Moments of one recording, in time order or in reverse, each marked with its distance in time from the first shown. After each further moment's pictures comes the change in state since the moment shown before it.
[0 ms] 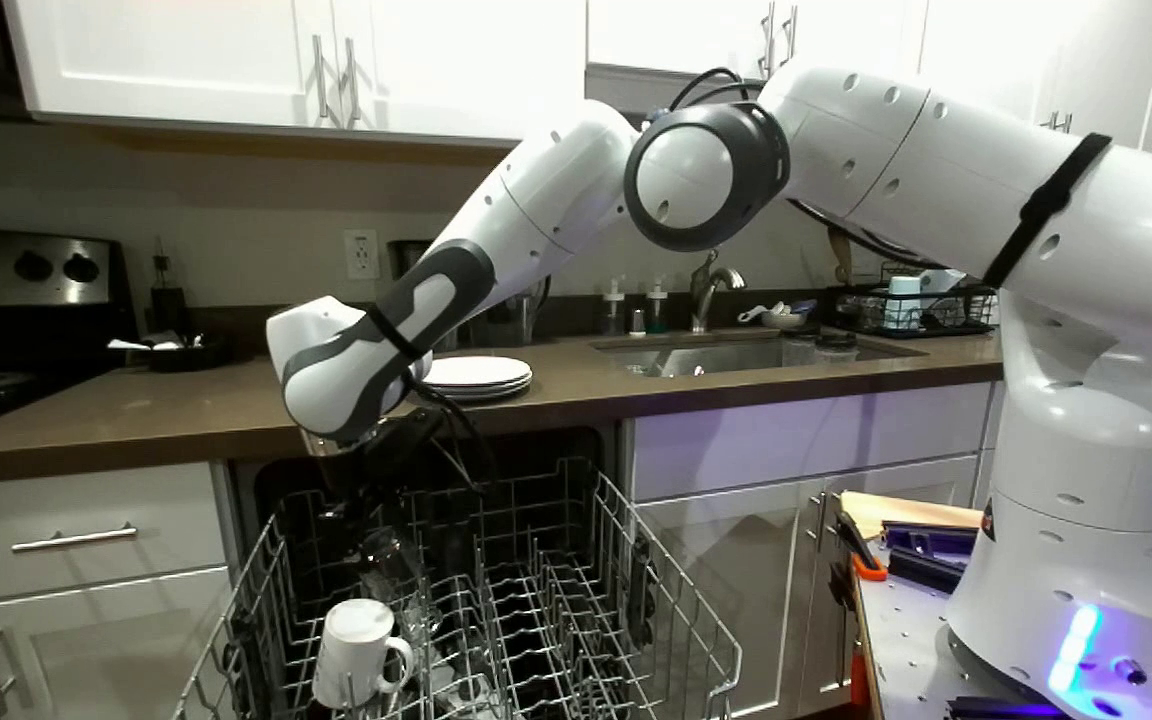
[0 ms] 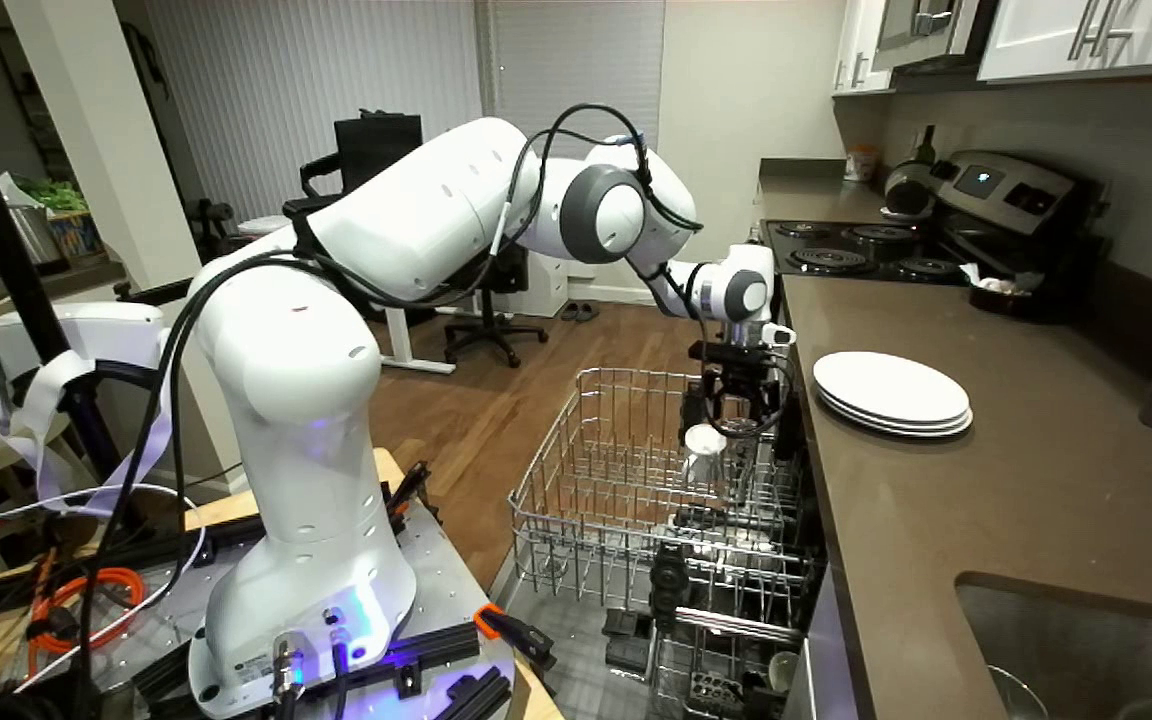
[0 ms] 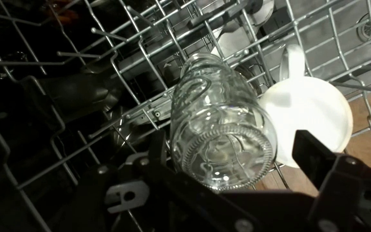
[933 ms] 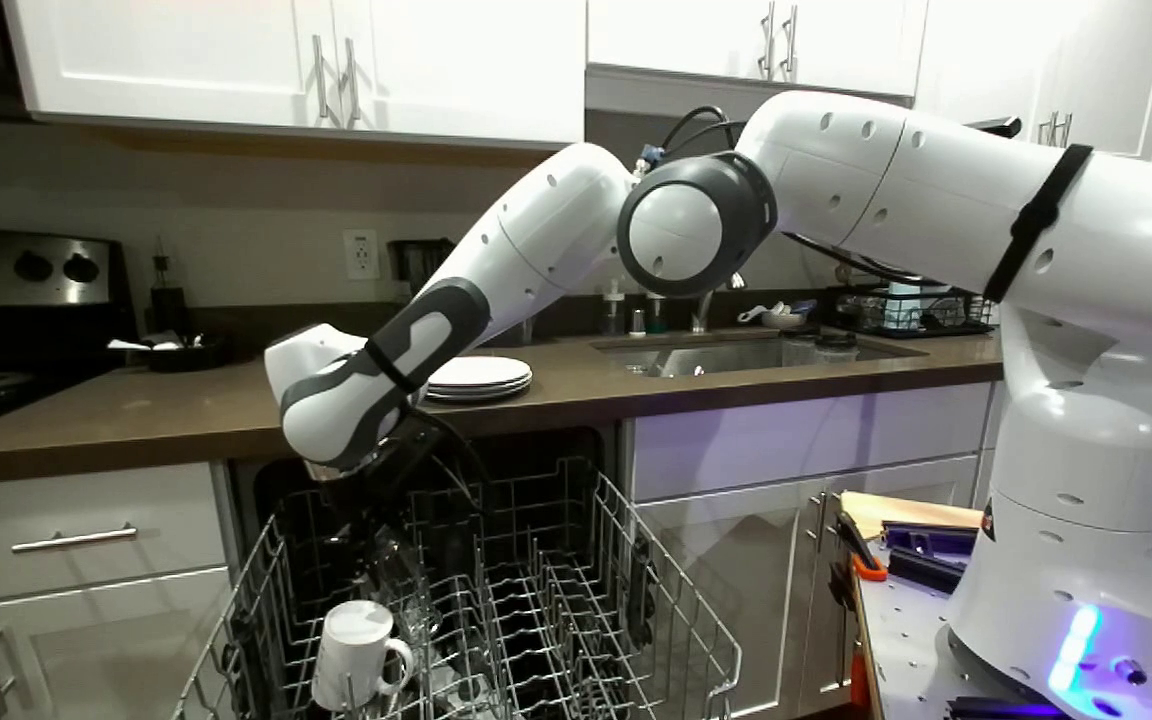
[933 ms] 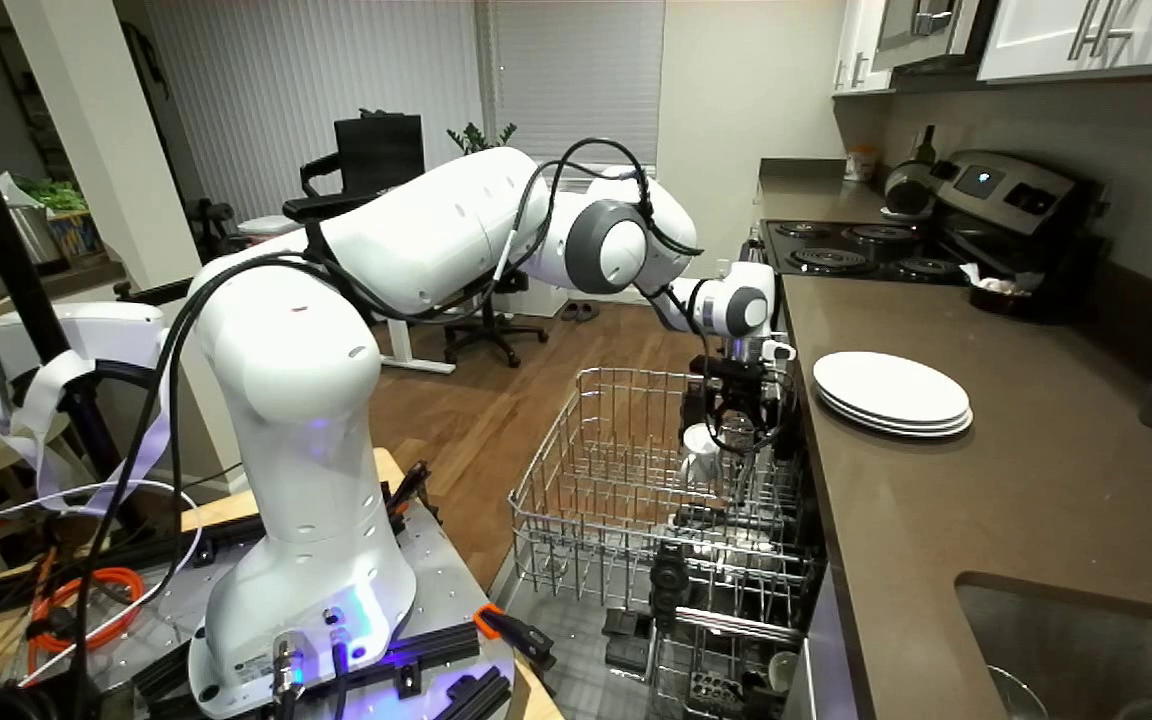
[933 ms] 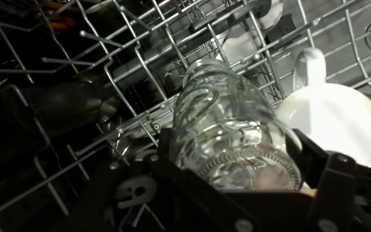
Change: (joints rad) arm -0.002 0.111 -0.004 0.130 0.000 -0.059 0.000
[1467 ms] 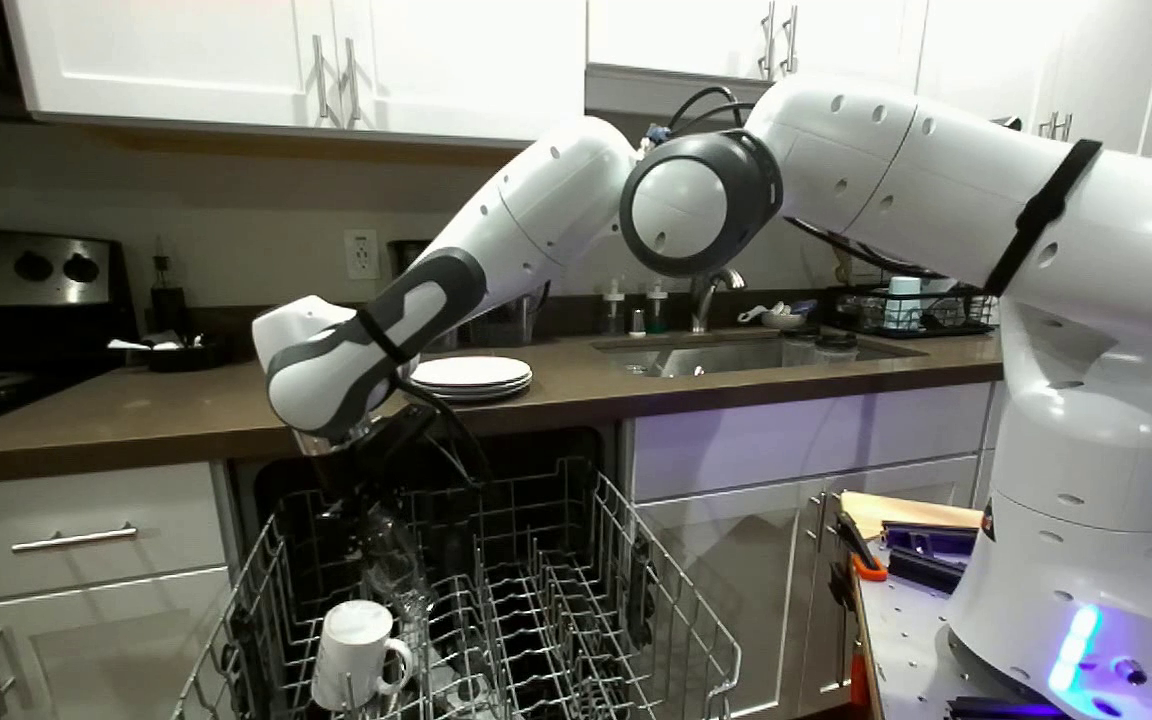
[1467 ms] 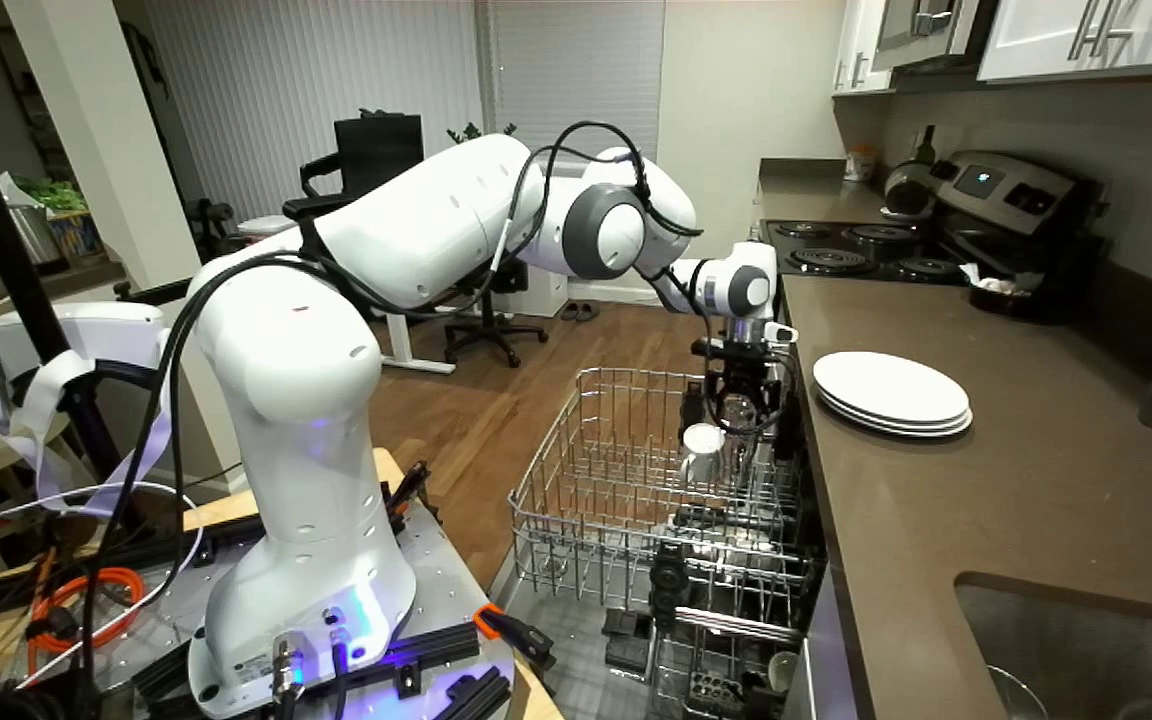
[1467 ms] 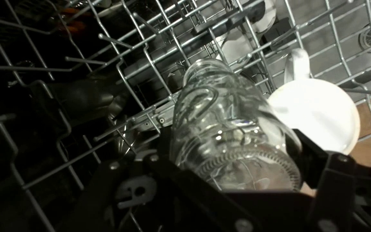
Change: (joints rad) arm 0.009 -0.054 -0.002 -0.003 -0.003 -0.062 0.000
